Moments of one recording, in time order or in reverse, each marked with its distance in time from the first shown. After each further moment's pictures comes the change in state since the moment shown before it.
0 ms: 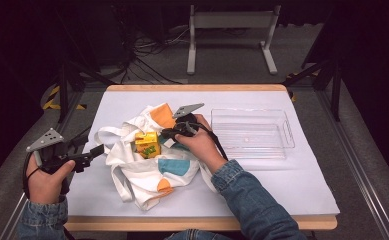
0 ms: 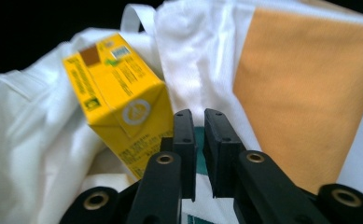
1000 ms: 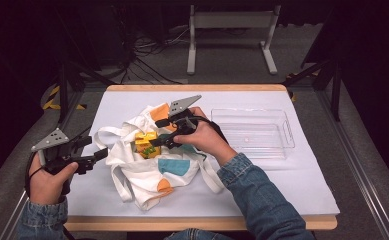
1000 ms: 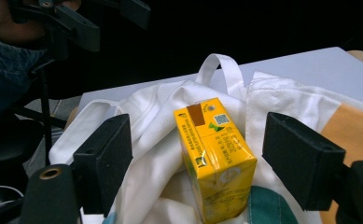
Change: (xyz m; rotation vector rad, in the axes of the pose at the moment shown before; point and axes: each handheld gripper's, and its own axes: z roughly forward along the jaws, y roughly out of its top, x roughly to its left) left arm -0.006 0.002 0.004 0.041 -0.047 0.049; right arm 0.019 0.033 -0.013 -0.063 0.230 -0.176
